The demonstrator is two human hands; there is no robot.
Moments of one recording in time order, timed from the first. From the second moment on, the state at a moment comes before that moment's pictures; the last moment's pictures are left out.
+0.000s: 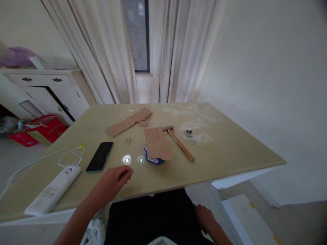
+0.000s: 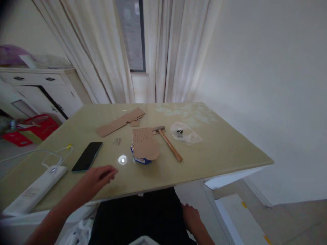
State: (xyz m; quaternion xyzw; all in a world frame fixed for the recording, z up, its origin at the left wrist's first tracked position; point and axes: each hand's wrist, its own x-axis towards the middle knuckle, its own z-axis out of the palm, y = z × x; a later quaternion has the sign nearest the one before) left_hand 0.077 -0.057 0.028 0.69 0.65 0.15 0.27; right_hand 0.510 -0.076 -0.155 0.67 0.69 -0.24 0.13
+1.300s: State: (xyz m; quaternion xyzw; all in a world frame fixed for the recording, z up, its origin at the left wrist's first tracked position) left_hand 0.095 0.090 -0.040 0.69 0.70 0.19 0.02; right_hand 0.384 0.199 -0.017 0.66 0.73 -0.11 -0.11
